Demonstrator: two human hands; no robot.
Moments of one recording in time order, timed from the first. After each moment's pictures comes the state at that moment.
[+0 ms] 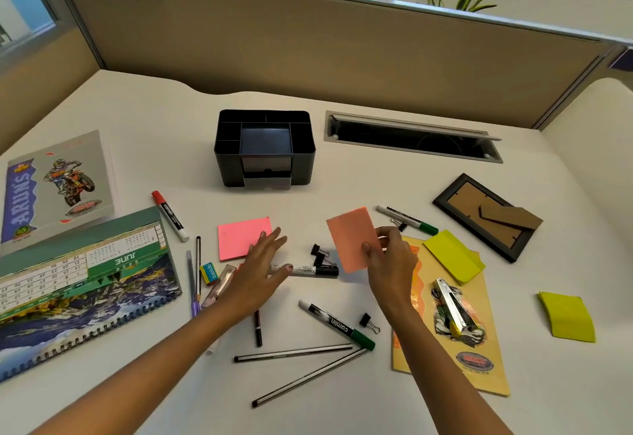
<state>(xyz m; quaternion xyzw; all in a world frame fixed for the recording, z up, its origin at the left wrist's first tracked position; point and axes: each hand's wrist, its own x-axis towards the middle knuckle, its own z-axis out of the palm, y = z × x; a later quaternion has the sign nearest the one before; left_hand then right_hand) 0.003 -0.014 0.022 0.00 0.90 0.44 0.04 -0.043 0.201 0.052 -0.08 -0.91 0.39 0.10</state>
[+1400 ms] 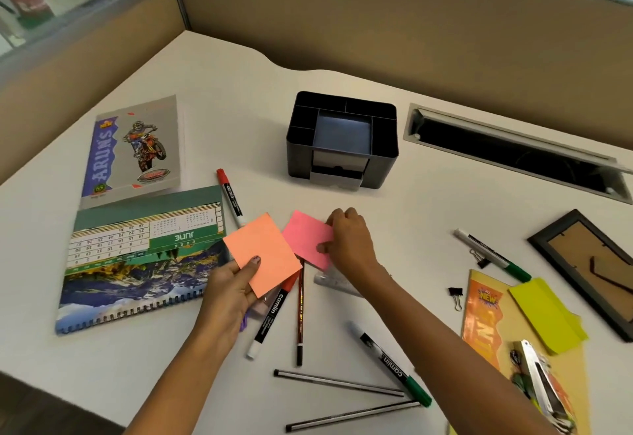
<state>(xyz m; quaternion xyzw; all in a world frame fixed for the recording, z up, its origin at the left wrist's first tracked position) 0.043 -0.072 0.051 -0.41 0.47 0.78 -0.07 -0.105 0.054 0.028 0.22 -0.95 0.17 -0.12</state>
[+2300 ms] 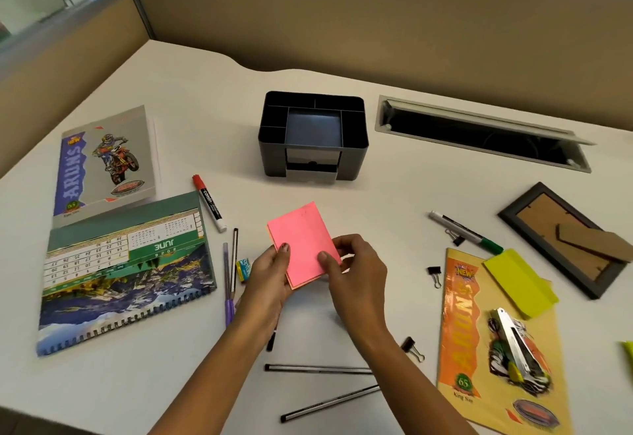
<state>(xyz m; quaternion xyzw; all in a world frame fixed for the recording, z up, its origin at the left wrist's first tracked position) 0.011 -0.015 0.063 -0.31 0.51 0.80 -0.03 -0.019 0.097 0.070 0.00 -0.86 0.51 -0.05</state>
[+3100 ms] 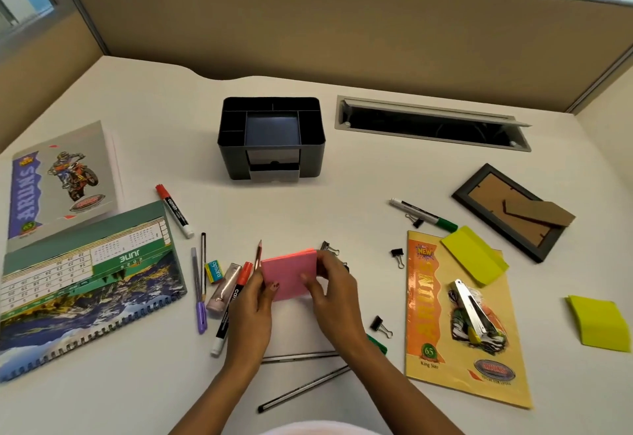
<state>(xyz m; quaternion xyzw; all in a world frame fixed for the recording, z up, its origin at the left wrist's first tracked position) 0.051 0.011 0.021 -0.22 0.78 0.57 -0.10 0.005 0.131 0.032 0.11 -0.82 0.56 -0.03</state>
